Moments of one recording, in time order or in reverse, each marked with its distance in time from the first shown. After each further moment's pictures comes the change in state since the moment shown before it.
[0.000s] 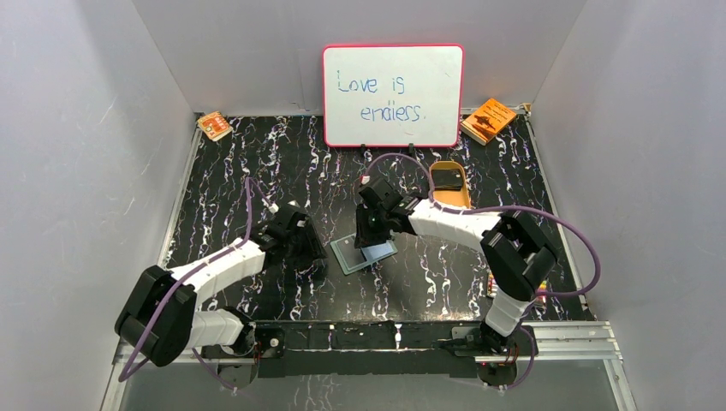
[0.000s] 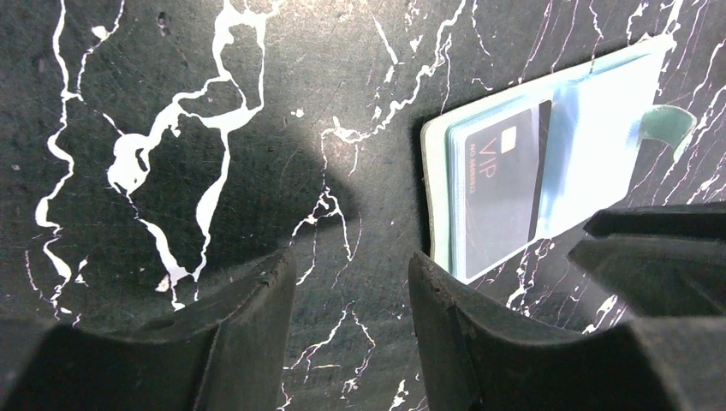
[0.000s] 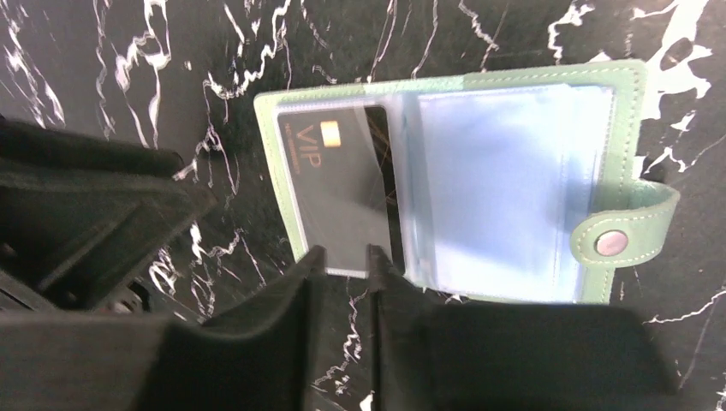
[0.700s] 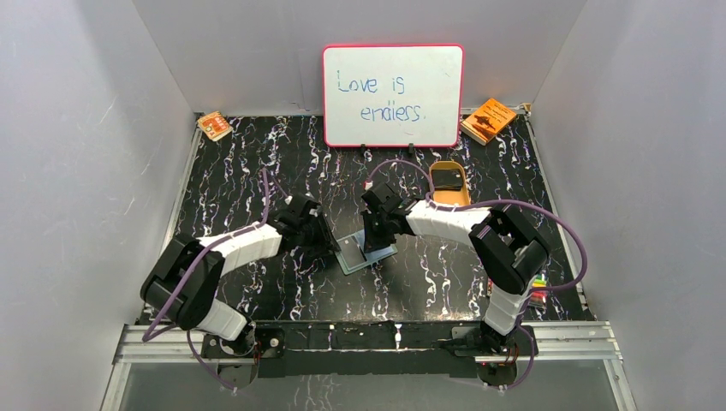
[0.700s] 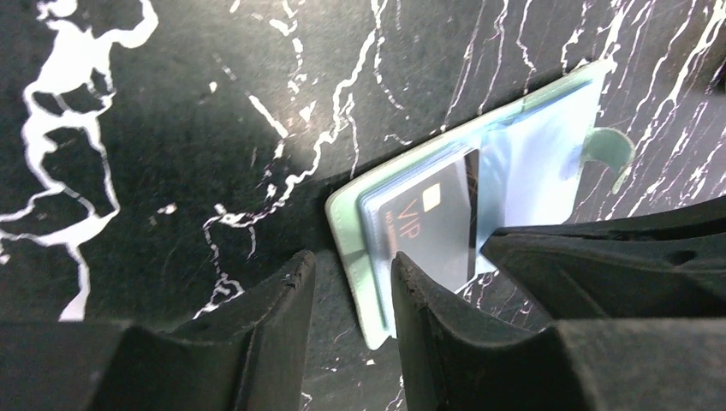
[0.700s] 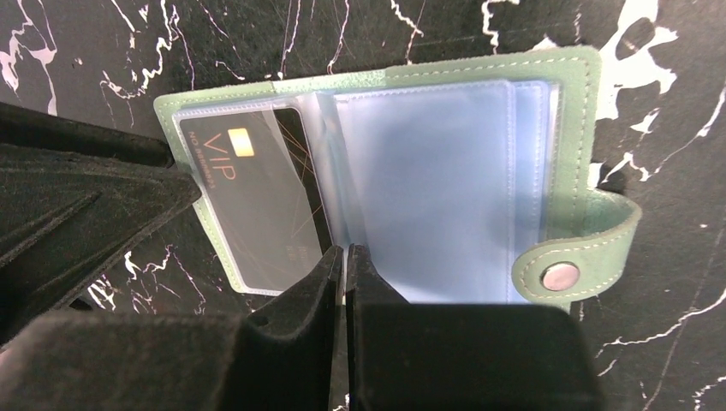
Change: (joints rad) left arm 0.000 0.221 0.095 0.131 0.105 -0.009; right arm -0.036 0.060 -0.036 0.021 0.006 -0.050
